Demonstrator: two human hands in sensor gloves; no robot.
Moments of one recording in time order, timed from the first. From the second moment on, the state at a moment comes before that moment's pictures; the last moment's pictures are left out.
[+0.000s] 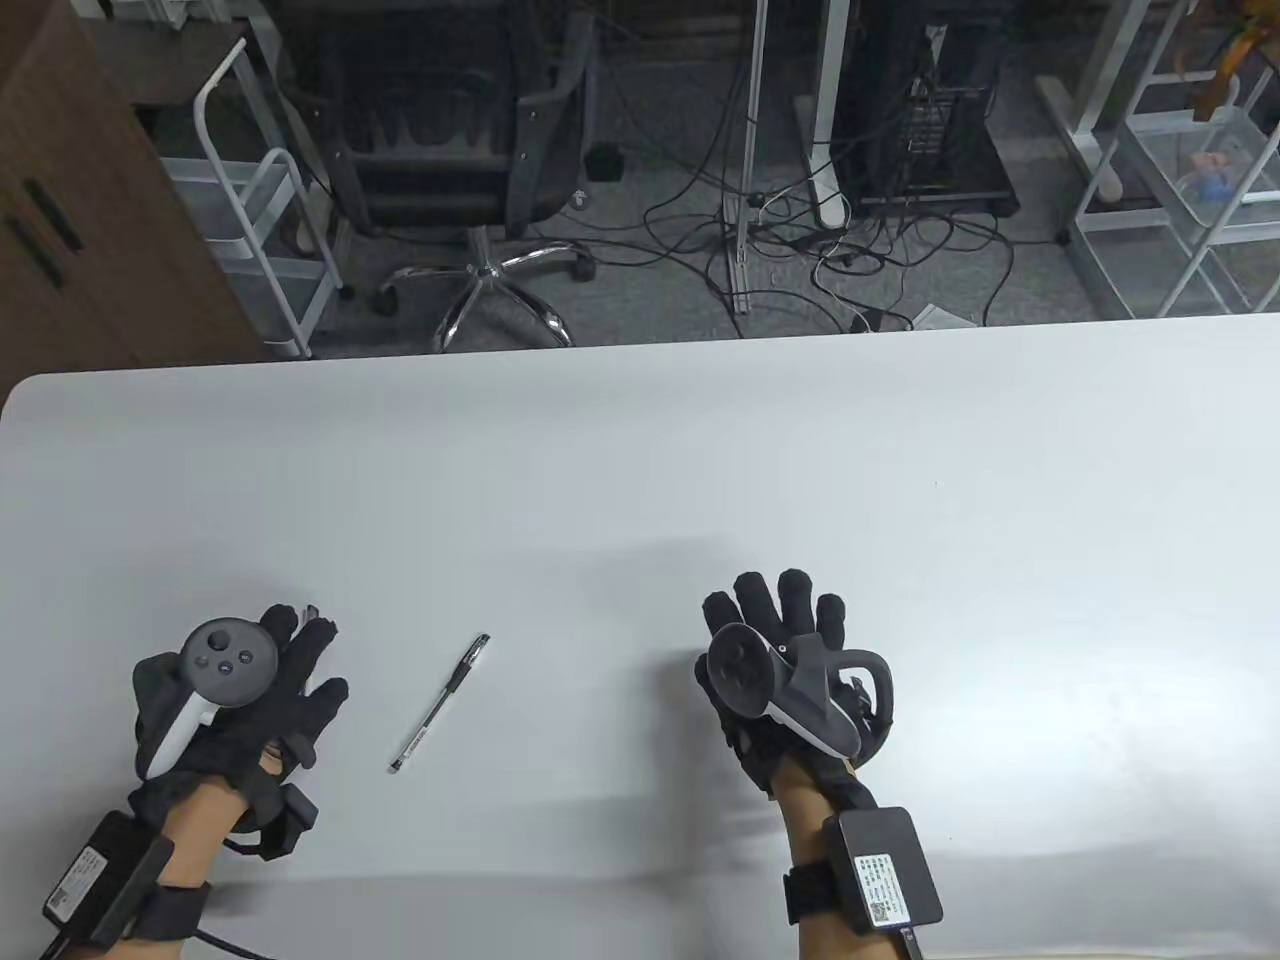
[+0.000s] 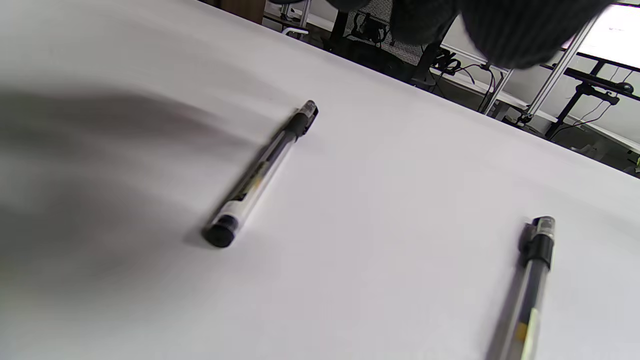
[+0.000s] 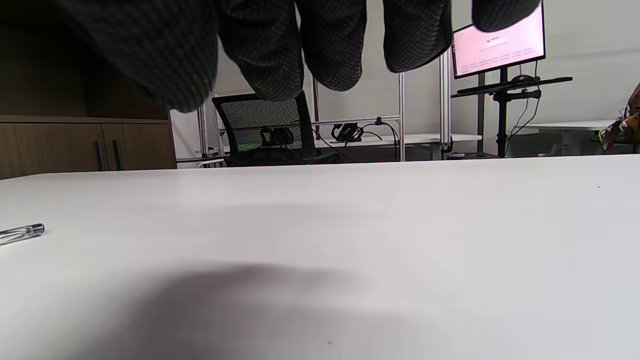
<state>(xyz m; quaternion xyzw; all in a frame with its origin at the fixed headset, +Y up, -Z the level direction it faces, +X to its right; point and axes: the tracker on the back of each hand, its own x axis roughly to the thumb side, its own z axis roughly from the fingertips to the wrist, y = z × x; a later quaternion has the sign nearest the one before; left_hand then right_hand) -0.373 -0.708 -0.287 -0.10 0.06 0.18 0.98 0.079 -0.700 -0.276 0.04 -0.02 1.00 0.07</state>
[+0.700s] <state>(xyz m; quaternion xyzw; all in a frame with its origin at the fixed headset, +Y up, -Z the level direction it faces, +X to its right) -0.282 -0.717 -0.288 -0.07 -0.03 -0.03 1.00 0.082 -0.699 -0.276 0.03 -0.02 1.00 0.07</state>
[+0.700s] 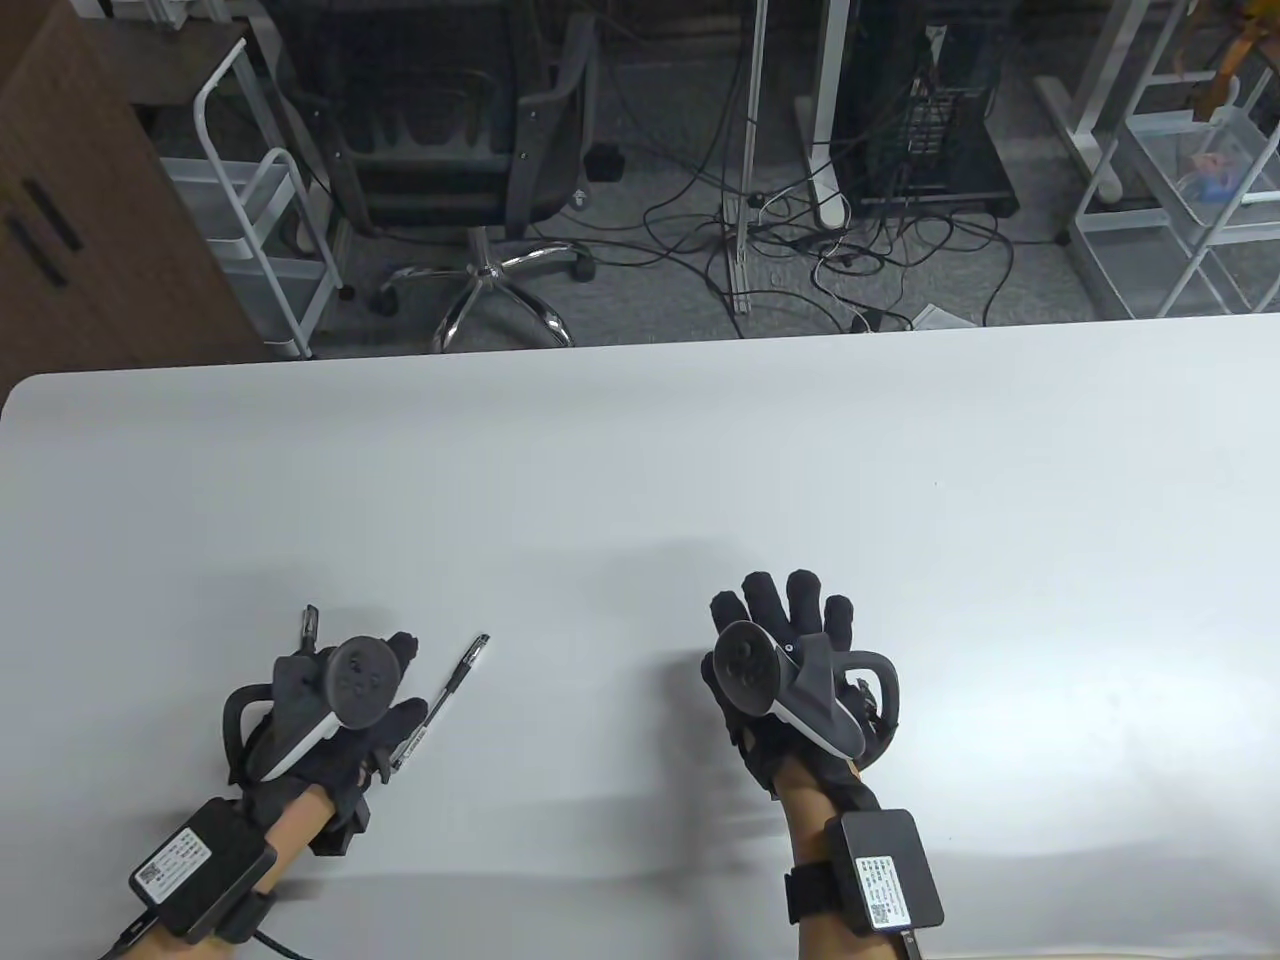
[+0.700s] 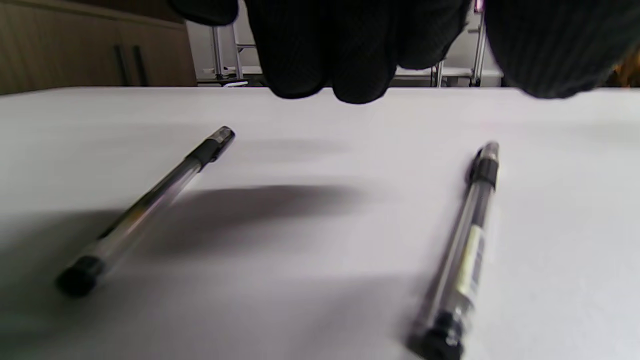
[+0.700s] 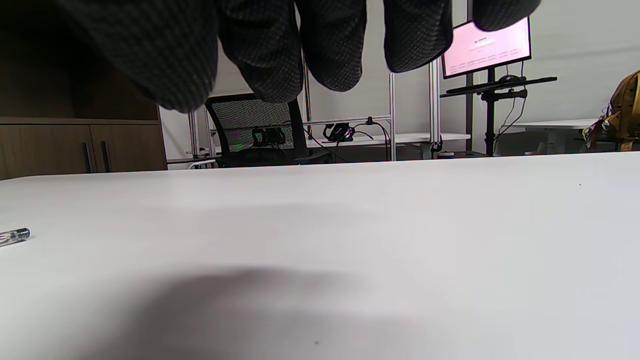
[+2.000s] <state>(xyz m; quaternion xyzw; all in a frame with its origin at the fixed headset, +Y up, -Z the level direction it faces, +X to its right) -0.090 -0.736 -0.338 -0.07 -0.04 -0.11 0.99 0.114 -0.673 -0.269 0.01 -0.08 0.99 0.15</state>
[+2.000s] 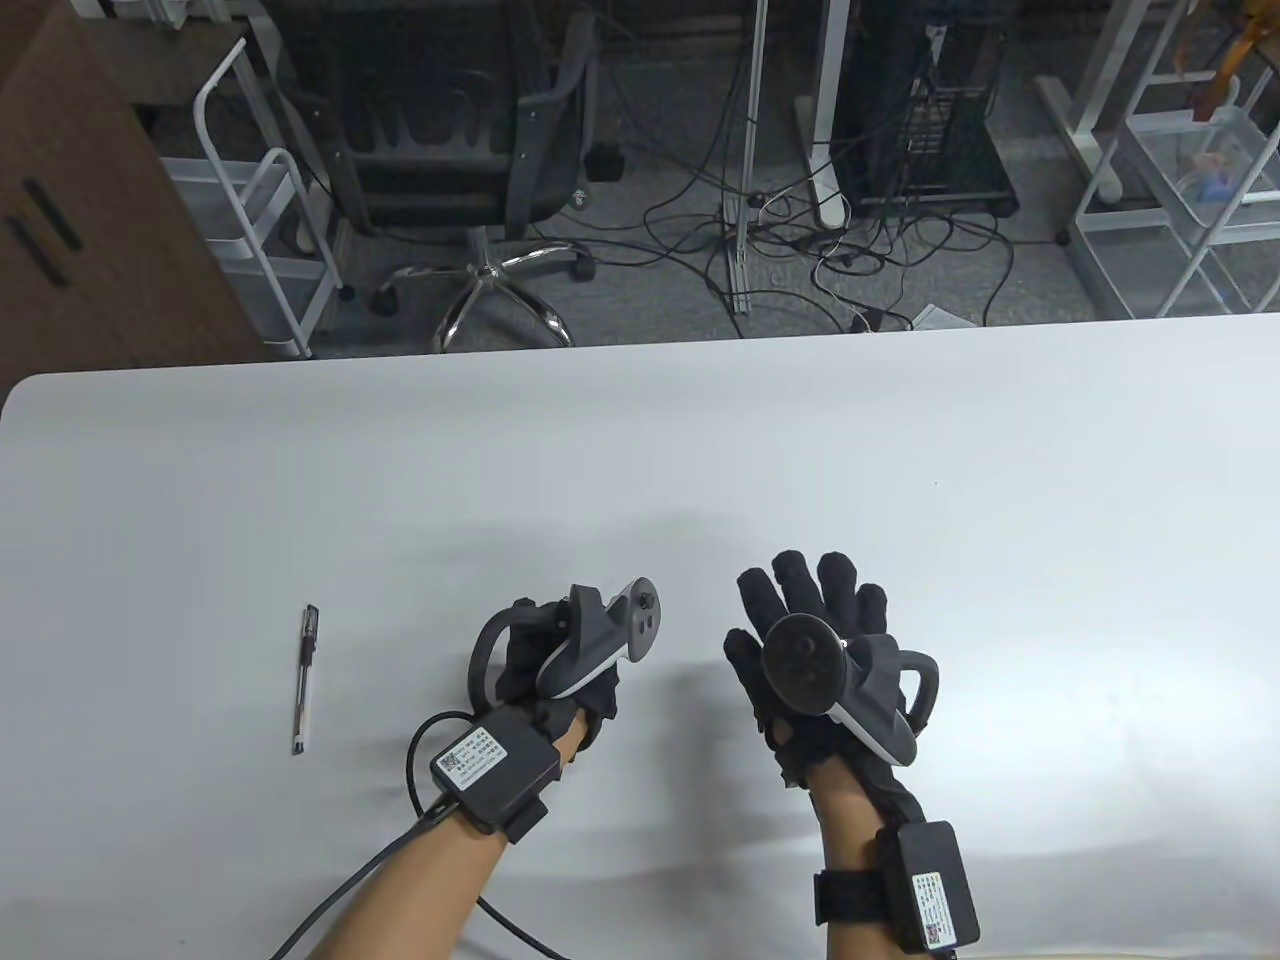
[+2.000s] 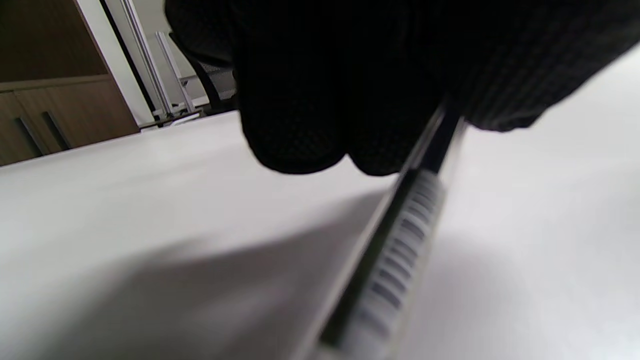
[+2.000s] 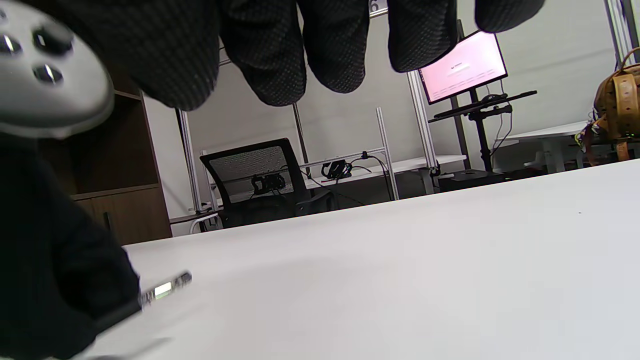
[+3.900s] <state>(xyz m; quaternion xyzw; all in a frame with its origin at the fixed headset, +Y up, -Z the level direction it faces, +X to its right) -0.364 -0.710 -0.316 -0.06 0.15 0.02 0.99 0.114 -0.680 -0.270 0.01 -0.05 0.99 0.15</state>
